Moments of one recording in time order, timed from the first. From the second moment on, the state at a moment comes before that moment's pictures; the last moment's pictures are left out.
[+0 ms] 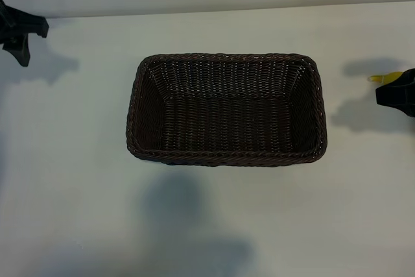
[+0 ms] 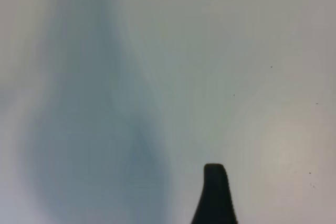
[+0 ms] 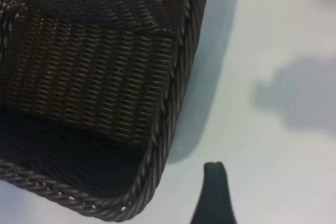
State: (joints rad) left arm -0.02 1.76 -1.54 0.10 1.17 -0.03; right arm -0.07 1.25 -0.74 0.71 0.69 -0.70
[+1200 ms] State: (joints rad) left arm -0.02 0.41 -0.57 0.04 1.07 -0.02; right arm -0.07 1.25 -0.74 0.71 0.70 -0.70
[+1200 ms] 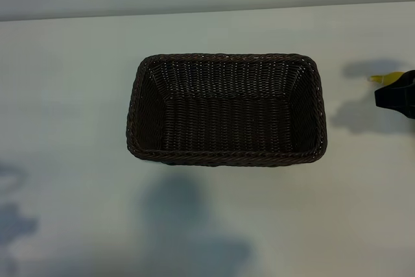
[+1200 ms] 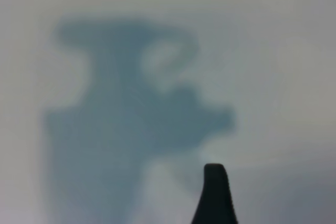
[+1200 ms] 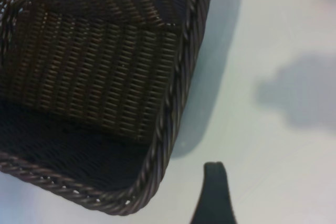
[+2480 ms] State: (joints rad) left arm -0.02 -0.01 -0.50 -0.01 1.05 -0.01; right arm -0.07 1.27 -0.75 0.42 0.67 -0.48
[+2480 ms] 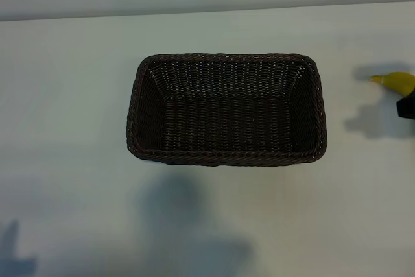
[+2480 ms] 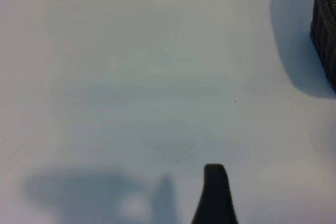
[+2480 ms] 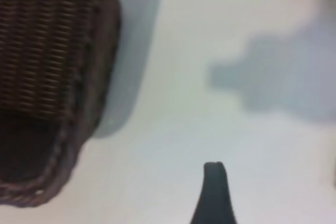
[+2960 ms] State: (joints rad) left arm -0.02 -0.01 -0.50 -0.01 1.05 -0.01; right arm -0.07 1.57 -1.01 0.10 0.74 -0.23
